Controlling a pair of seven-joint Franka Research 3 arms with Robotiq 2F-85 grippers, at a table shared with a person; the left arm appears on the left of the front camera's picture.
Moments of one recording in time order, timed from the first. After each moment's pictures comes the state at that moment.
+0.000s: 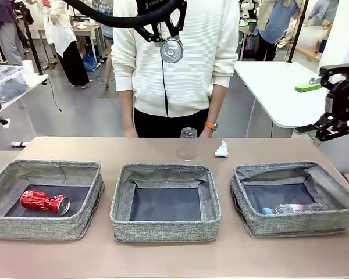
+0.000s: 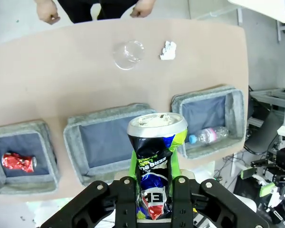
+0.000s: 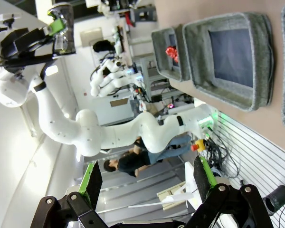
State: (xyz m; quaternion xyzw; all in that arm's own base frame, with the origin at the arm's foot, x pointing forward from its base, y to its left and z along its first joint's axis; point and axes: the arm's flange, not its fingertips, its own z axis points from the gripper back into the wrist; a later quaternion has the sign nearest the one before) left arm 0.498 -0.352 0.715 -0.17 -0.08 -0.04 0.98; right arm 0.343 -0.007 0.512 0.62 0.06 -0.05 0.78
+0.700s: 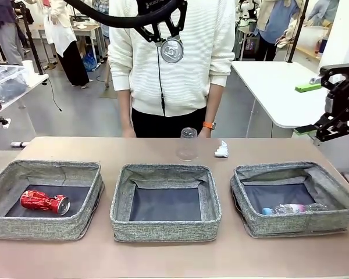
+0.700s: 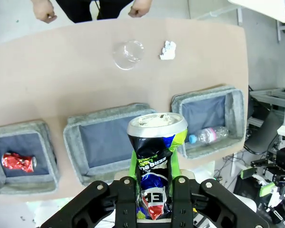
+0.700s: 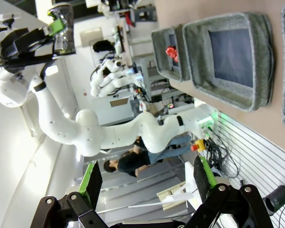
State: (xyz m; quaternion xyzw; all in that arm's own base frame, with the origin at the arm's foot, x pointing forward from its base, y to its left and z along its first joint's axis) left arm 0.498 -0.352 0.715 -0.17 -0.08 -0.04 0.98; right arm 0.343 -0.007 0.512 0.62 0.06 -0.05 0.78
